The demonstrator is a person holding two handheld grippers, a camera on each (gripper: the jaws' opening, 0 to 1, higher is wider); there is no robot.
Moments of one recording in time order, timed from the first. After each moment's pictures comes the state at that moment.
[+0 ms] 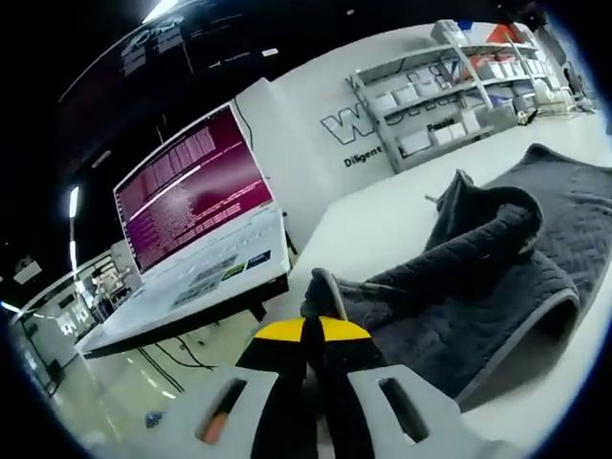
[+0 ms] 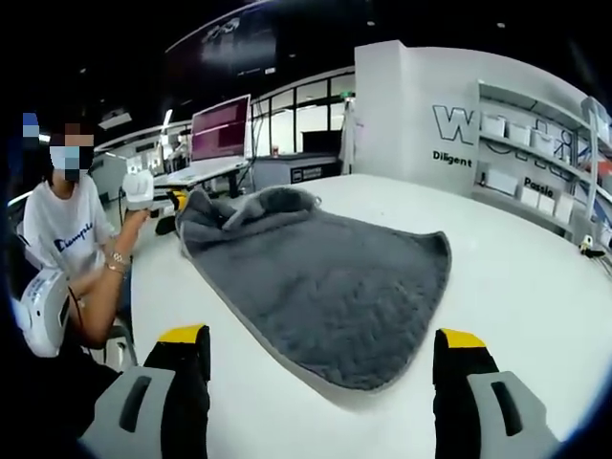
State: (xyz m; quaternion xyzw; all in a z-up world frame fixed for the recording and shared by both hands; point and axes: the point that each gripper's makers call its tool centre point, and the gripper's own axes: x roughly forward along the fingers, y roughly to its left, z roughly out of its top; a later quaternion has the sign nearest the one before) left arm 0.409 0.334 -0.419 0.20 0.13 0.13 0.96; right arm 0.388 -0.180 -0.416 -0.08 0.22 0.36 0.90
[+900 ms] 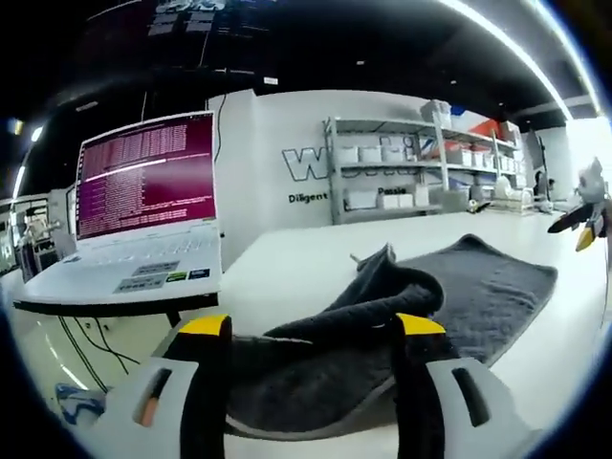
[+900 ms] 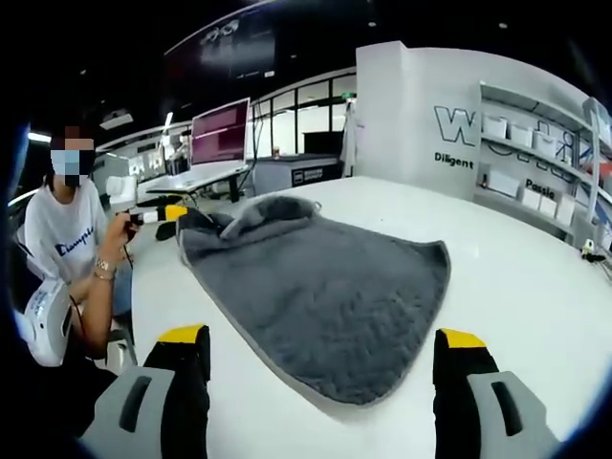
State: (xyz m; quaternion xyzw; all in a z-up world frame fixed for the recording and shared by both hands) left arm 0.391 0.268 -0.397 0.03 0.07 -0.04 1.00; right arm 0.402 -0.178 -0.401 -0.08 0.22 0.36 0.90
